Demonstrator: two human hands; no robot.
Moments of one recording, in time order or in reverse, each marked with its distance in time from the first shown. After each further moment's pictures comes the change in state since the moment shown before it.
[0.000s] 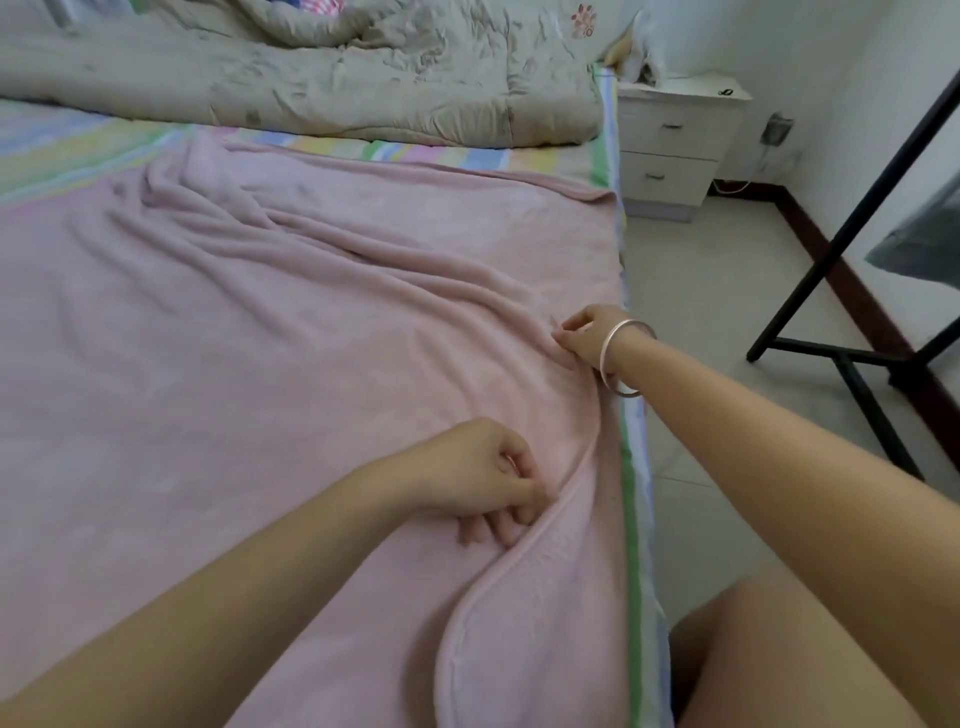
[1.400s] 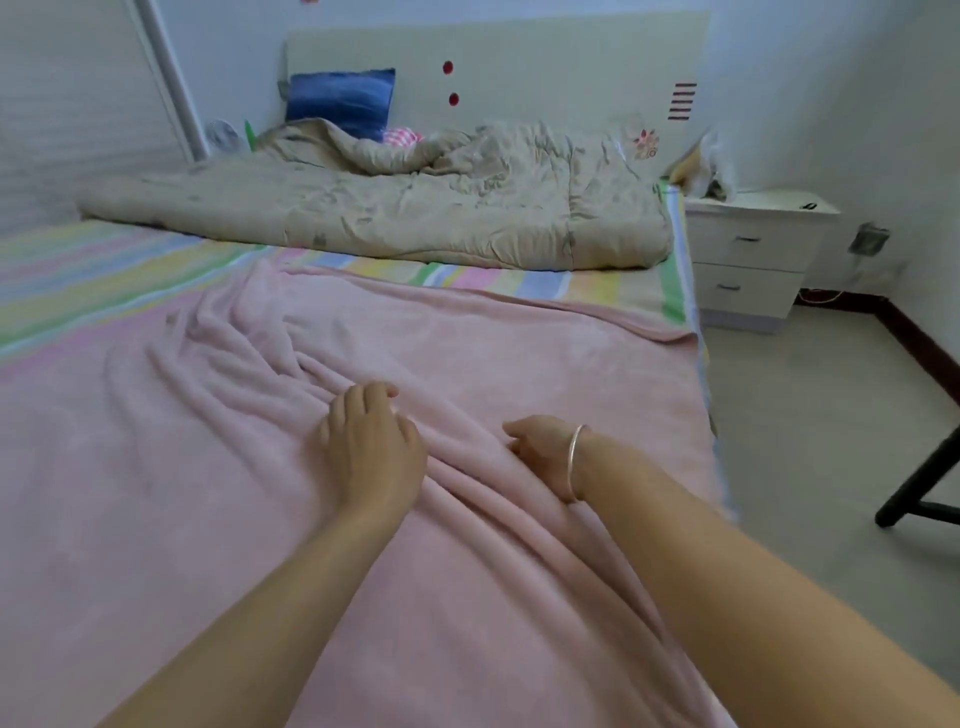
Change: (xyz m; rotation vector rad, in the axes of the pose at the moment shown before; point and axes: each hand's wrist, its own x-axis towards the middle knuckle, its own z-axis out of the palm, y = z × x) left_hand 0.150 -0.059 -0.189 0.539 1.414 -0.143; right_hand 0.137 -0.102 0.055 0.789 -0.810 0.304
